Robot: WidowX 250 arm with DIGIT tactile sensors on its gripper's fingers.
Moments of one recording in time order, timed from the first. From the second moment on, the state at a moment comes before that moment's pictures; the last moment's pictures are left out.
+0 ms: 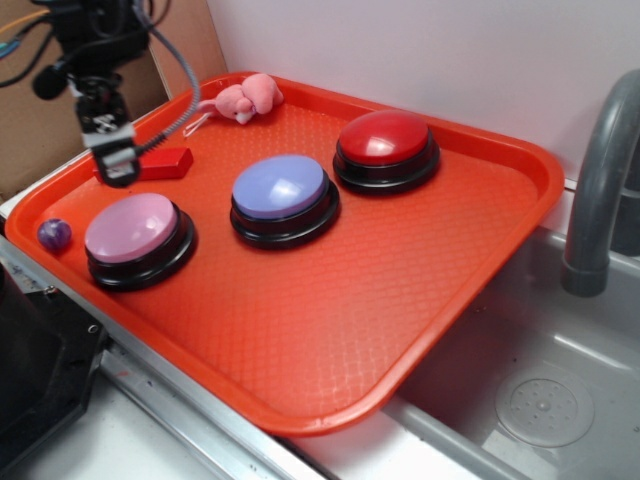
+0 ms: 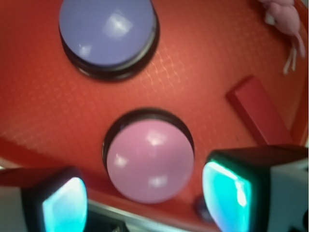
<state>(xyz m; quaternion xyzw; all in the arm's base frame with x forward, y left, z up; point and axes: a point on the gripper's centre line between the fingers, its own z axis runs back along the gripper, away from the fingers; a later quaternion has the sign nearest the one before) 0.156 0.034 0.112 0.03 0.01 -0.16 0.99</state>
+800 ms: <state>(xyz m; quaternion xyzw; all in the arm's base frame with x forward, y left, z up) 0.152 0.039 0.146 0.02 0.03 -0.16 0.99</state>
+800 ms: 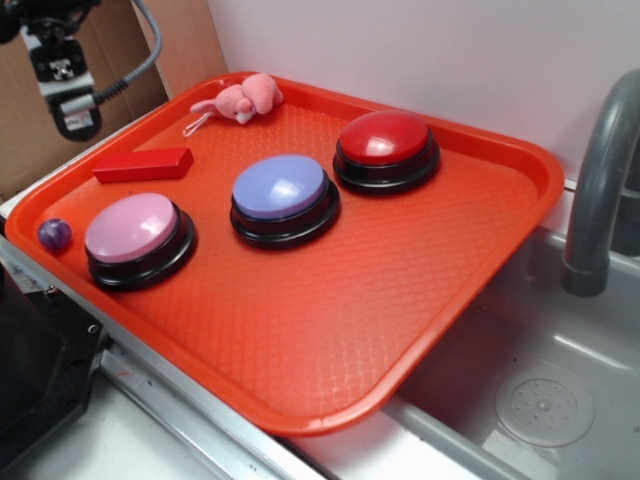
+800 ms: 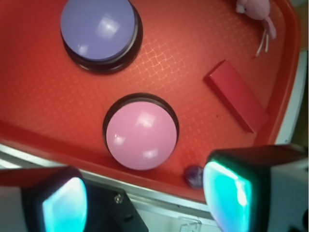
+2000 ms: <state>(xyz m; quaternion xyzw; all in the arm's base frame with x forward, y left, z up) 0.162 0.036 0.186 0.01 0.03 -0.16 0.99</state>
